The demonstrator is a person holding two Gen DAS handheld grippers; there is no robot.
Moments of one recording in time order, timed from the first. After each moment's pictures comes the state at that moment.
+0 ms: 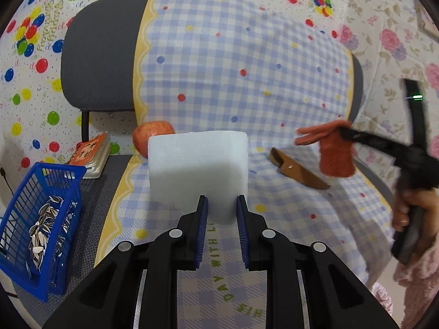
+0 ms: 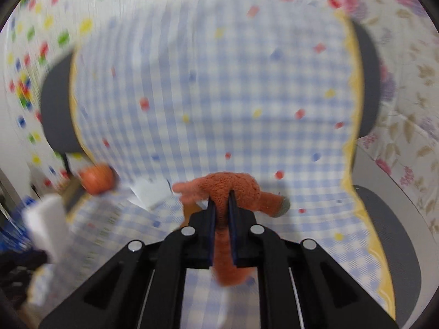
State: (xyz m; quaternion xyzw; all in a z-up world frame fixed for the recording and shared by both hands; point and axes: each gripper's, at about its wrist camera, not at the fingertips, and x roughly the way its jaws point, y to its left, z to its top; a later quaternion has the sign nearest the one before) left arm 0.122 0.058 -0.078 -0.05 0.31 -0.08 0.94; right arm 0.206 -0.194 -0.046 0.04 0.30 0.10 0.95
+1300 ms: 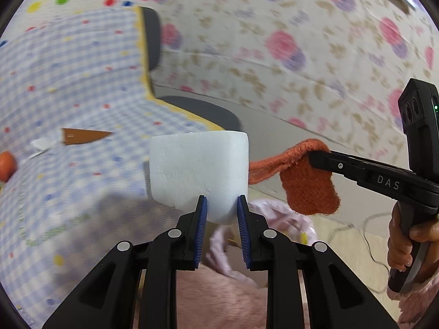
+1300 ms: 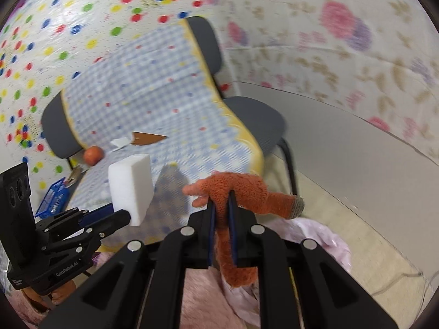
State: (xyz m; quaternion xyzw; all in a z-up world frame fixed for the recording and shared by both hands) left arm -0.051 -0.167 -0.088 0.09 0.34 -0.41 0.84; right arm -0.126 -0.349 -0.072 0.18 0.33 -0.04 0.92
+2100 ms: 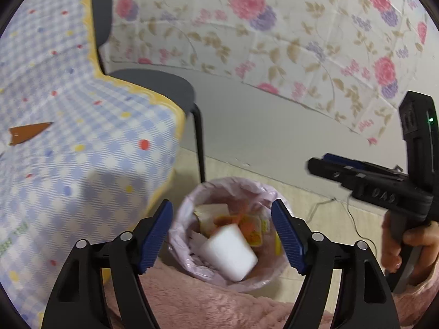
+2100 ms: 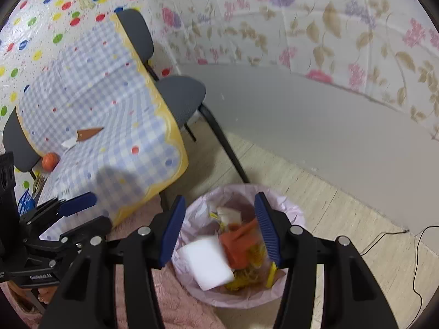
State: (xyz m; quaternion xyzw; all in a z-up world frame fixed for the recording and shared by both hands) left arm -0.053 -0.229 -0.117 0.12 0.39 -0.45 0.80; right arm -0.166 -0.413 -0.118 0.22 0.37 -0.14 0.89
